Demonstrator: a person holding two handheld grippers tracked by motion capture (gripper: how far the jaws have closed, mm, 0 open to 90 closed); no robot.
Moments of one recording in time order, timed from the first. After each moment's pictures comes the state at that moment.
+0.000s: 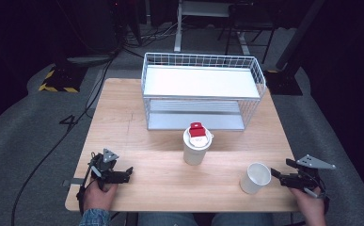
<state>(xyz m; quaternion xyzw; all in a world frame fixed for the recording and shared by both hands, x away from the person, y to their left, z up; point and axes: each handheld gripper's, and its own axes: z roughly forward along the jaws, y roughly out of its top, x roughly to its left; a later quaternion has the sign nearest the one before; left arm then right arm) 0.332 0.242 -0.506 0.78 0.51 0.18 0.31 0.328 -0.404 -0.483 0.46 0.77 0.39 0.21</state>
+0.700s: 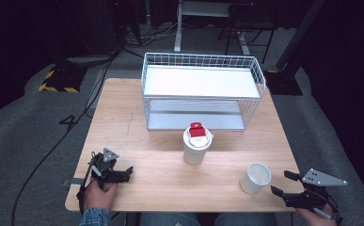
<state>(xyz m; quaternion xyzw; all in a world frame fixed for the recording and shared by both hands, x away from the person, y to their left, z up) 0.333 0.242 -0.506 0.78 0.51 0.18 0.31 0.270 -0.381 -0.447 0.38 0.80 0.42 0.17</state>
